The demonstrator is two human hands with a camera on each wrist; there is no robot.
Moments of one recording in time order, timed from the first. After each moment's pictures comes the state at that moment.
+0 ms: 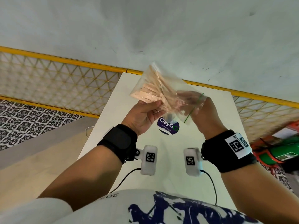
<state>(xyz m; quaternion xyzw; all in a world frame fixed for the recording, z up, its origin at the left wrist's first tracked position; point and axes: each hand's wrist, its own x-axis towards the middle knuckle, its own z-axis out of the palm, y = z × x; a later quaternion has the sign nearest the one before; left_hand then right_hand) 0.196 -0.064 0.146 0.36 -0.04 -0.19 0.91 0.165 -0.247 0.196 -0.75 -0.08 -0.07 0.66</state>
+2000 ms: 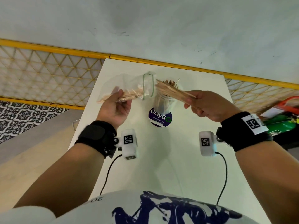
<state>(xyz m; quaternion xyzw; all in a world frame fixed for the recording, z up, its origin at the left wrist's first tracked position) 0.247 -0.031 0.109 0.25 0.24 -0.12 0.93 0.211 -0.319 0.168 -0.81 0.05 0.19 0.55</state>
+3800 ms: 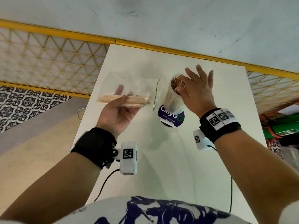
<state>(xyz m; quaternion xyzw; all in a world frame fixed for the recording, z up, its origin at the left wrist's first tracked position) 0.262 -0.011 0.066 0.25 0.17 -0.16 0.94 0.294 -0.278 0.084 -0.99 -0.06 -0.08 0.07</state>
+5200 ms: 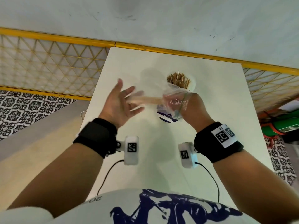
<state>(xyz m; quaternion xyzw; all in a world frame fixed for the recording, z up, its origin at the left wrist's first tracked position) 0.255 -0.019 0.098 0.46 0.17 -0.25 0.83 0.216 -0.240 0.118 -0.82 -0.03 0.04 0.56</state>
